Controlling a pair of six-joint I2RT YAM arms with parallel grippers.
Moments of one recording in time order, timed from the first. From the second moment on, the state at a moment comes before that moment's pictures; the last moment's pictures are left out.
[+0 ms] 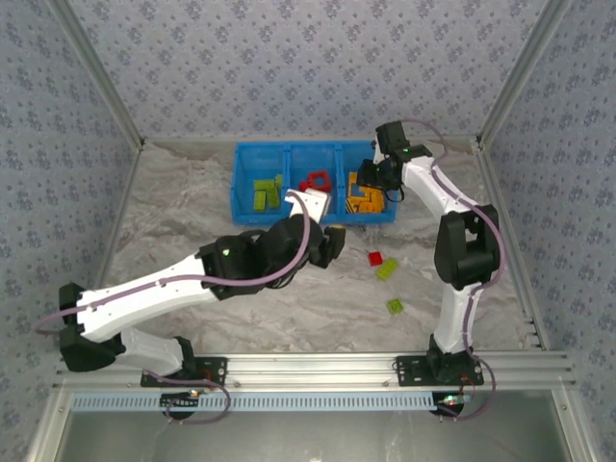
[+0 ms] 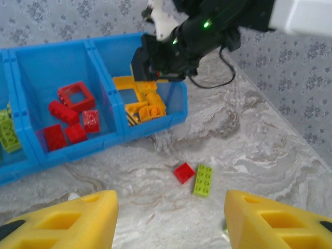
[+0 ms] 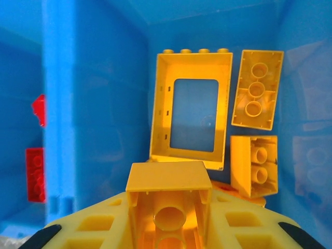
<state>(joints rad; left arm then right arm) -1.25 1.35 1.44 -0.64 -0.55 -0.57 0.25 1.97 1.68 -0.72 -0.14 0.35</state>
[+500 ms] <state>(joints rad) -1.19 1.42 1.49 -0.62 -0.45 -0.52 0.28 2.22 2.02 -0.83 0.21 0.29</state>
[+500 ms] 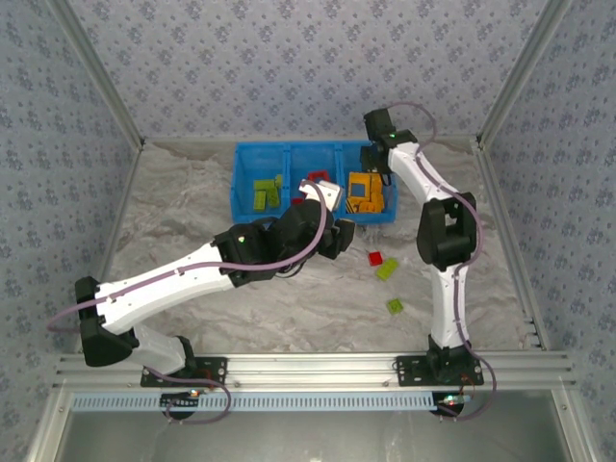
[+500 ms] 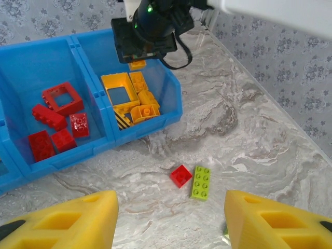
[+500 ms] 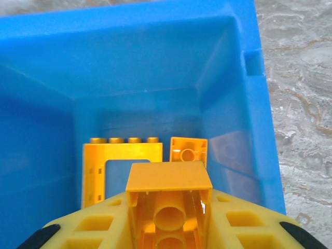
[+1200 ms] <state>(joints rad) -1.19 1.48 1.56 -0.52 -0.44 -0.36 0.32 2.43 2.22 -0.85 0.44 0.22</state>
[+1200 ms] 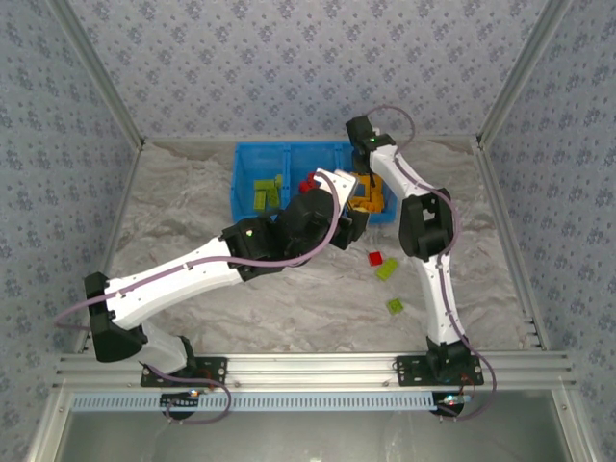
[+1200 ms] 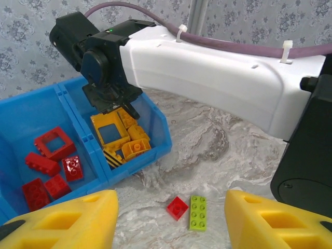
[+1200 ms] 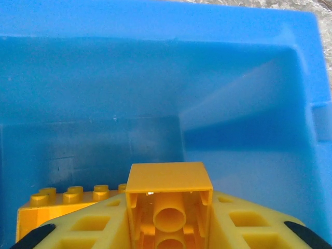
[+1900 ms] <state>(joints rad) -1.19 1.44 1.45 -0.53 -0.42 -0.41 0.39 2.12 2.17 -0.89 0.46 0.26</state>
